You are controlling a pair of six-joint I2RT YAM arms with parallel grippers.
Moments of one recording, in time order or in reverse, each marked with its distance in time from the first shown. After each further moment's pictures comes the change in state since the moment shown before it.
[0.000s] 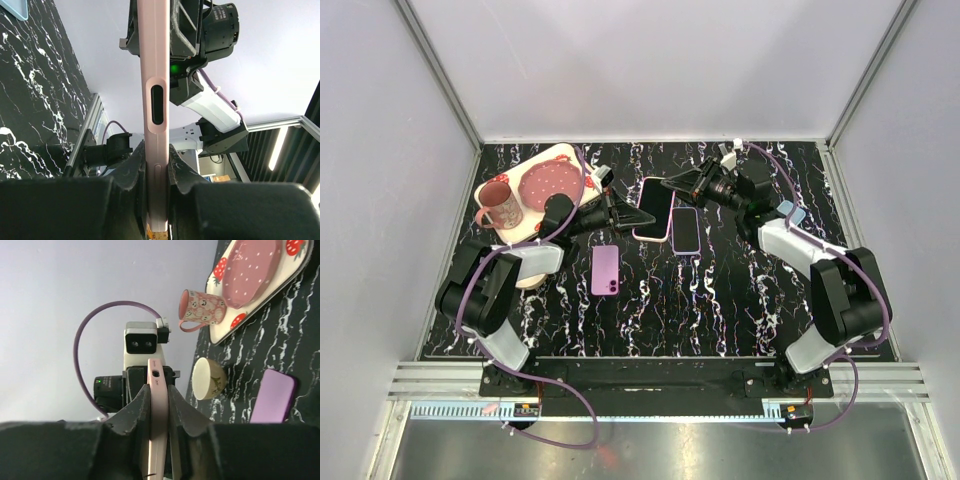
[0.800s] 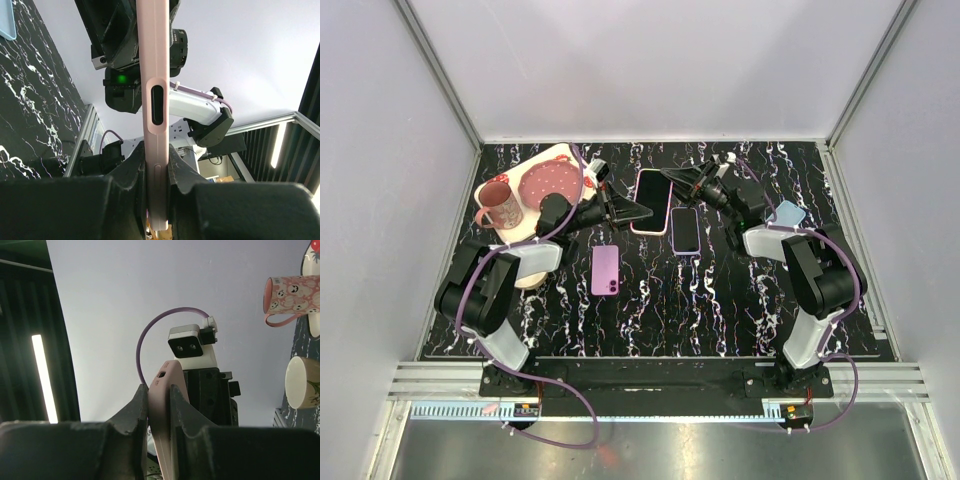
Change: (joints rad) left arm 0.009 -0.001 0.010 0.082 -0.012 -0.039; right arm 0.019 0.208 -0.077 0.650 0.016 0.627
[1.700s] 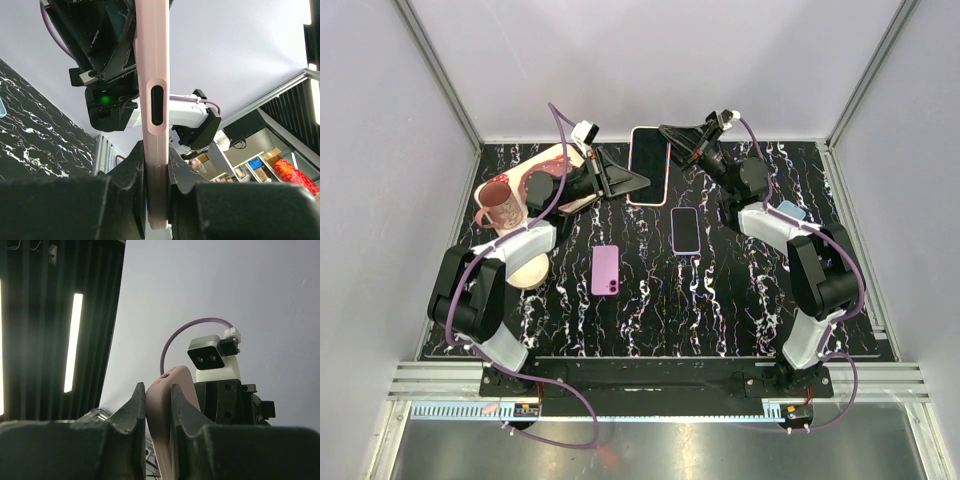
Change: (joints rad) left arm 0.025 -0.053 0.227 0.003 0.027 0.101; right arm 0.039 -0.001 0.270 0.066 0.085 0.025
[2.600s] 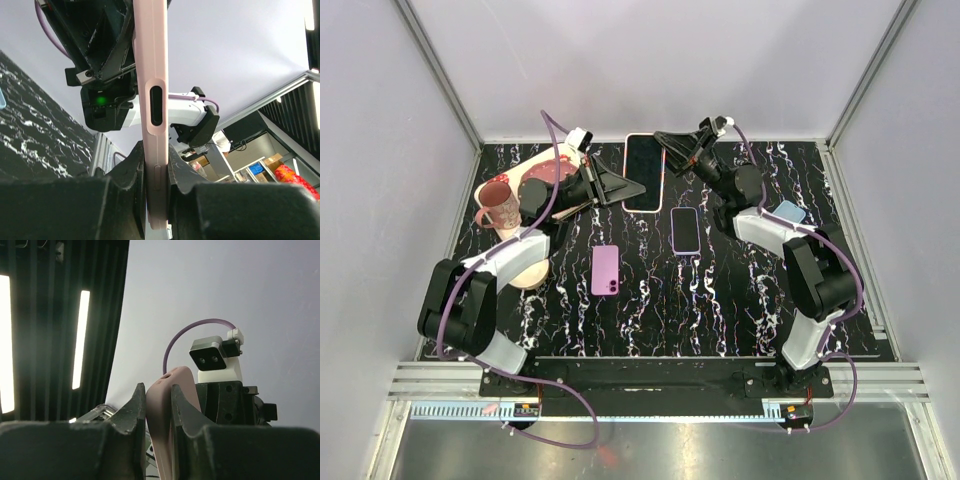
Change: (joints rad) left arm 0.007 -0.088 -0.055 -0.036 -0.006 0.019; right arm 0.034 0.000 -0.015 0.061 0.036 0.016
